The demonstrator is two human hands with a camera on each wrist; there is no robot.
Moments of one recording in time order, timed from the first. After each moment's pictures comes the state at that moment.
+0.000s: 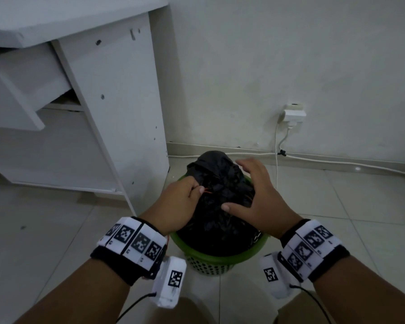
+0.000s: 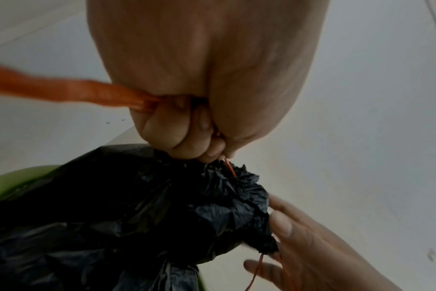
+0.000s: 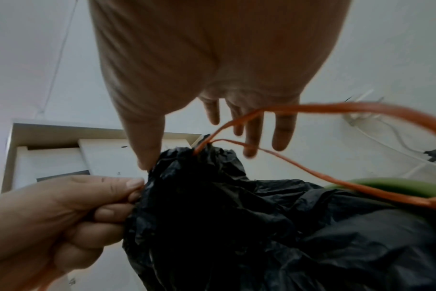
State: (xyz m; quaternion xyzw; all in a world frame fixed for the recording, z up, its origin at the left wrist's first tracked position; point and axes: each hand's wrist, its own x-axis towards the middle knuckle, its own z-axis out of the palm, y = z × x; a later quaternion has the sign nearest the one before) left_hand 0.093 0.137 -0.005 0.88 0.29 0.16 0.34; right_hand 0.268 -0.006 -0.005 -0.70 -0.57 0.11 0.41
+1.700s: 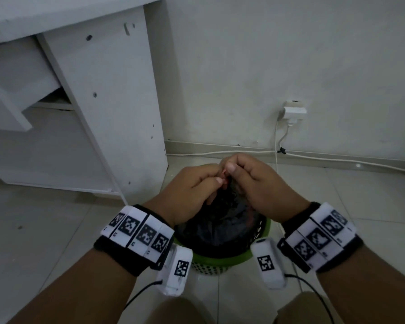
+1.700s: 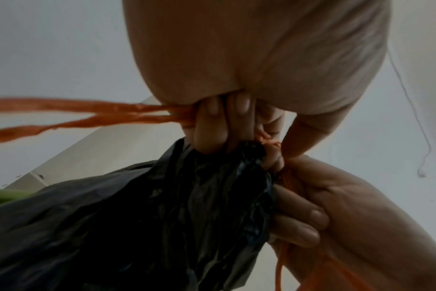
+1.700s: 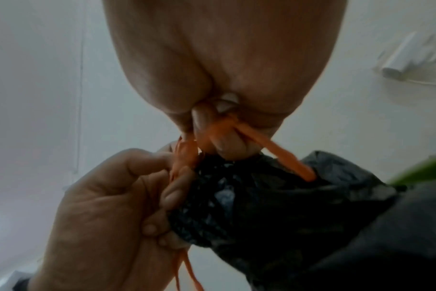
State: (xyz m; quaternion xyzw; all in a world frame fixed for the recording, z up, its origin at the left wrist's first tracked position) left_hand 0.109 0.120 0.041 0.84 0.11 0.21 0.49; right_hand 0.255 0.009 0.050 -0.65 -0.57 0.20 0.47
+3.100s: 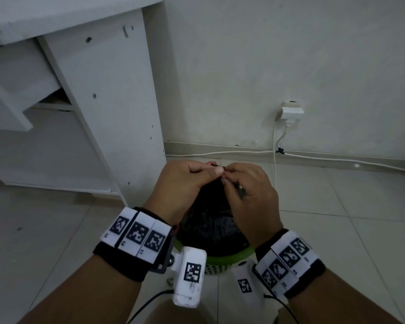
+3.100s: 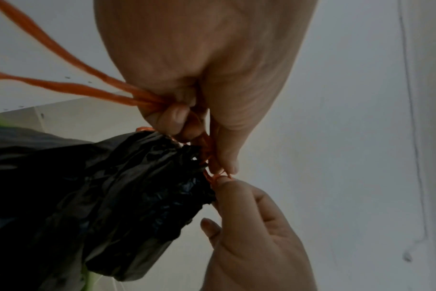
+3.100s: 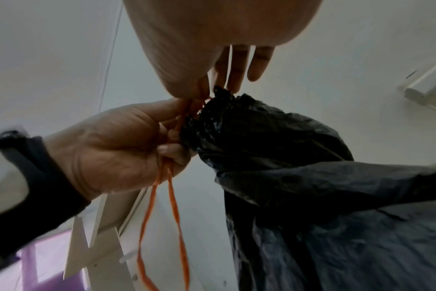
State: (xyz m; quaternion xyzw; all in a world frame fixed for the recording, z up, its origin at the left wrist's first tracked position) left_hand 0.112 0.107 0.049 0.64 0.29 0.29 0.65; right_hand 0.232 0.007 -0.001 -0.66 -0.53 -0.20 0.50
